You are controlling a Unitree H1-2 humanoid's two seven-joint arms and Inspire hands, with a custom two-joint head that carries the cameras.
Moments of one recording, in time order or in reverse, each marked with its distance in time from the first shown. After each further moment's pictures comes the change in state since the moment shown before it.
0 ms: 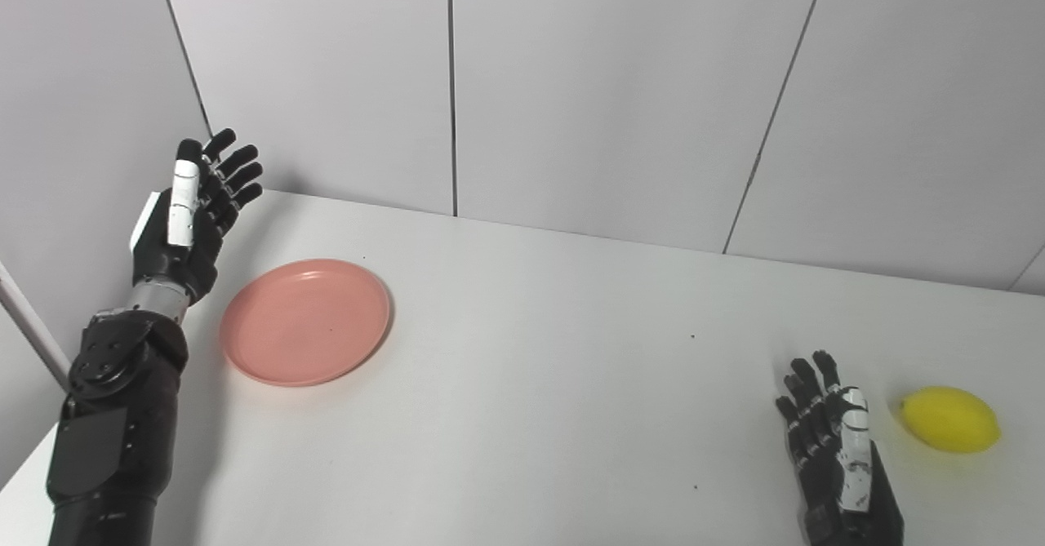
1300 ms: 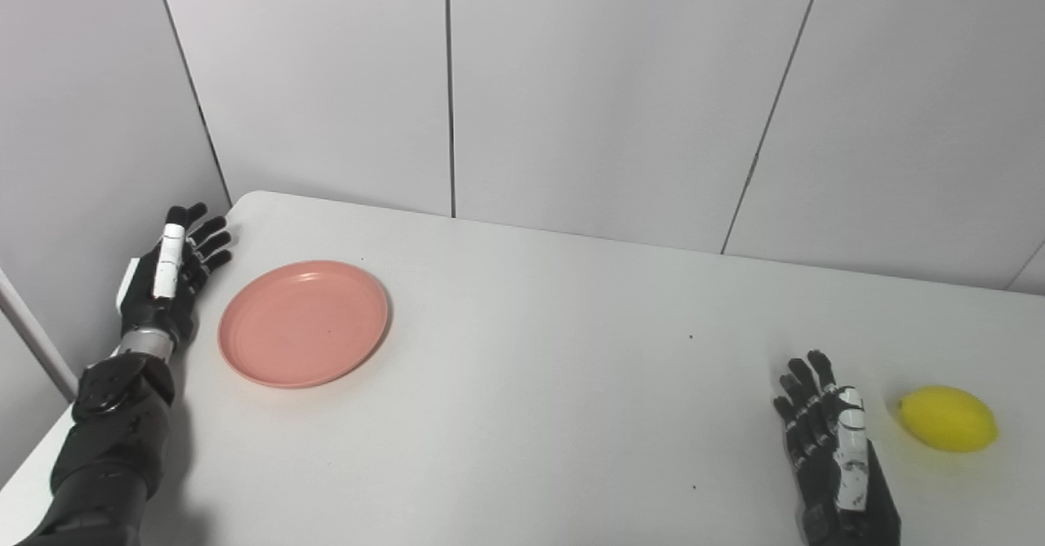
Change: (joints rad) left arm -0.129 0.073 -0.026 0.654 -0.001 -0.344 -0.061; right arm 0.000 0.000 0.002 -0.001 -0.007 0.001 -0.002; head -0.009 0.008
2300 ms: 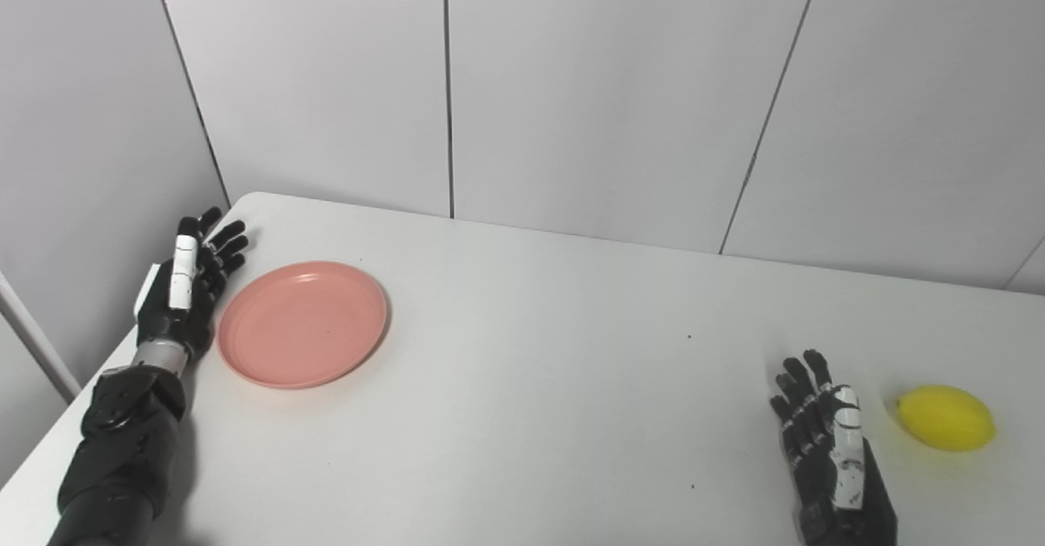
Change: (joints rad) left arm 0.051 -0.031 -0.044 -0.093 -0.017 0.015 -0.052; right arm 0.000 0.003 0.001 0.000 0.000 0.000 -0.002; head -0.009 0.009
